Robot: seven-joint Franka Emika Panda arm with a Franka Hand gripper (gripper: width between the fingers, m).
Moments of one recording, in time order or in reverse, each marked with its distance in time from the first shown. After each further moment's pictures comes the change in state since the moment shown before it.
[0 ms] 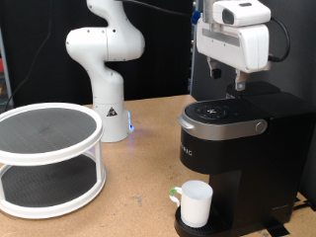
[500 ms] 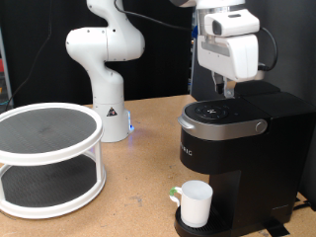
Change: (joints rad) arm 0.000 -0.022 -0.001 -0.107 0.006 0.176 0.096
